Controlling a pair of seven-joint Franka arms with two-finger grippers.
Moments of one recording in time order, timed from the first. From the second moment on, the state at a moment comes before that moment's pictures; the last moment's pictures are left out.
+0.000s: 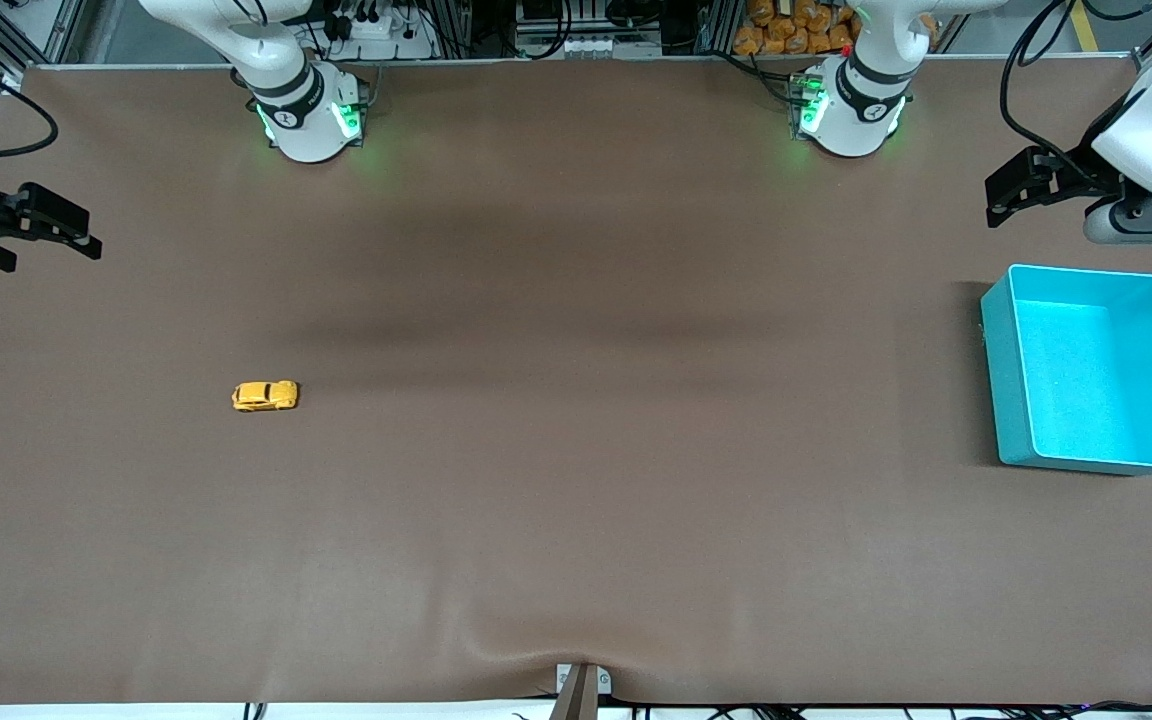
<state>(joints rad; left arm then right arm) 0.00 0.01 -0.17 -1.44 0.03 1.37 -0.12 0.05 -0.04 -0.10 -1.64 0.05 1.54 -0.20</state>
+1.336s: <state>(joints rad) 0.00 0.01 -0.16 -1.44 0.03 1.33 -0.12 0.05 0.11 -0.10 -2.07 0.05 2.16 -1.25</state>
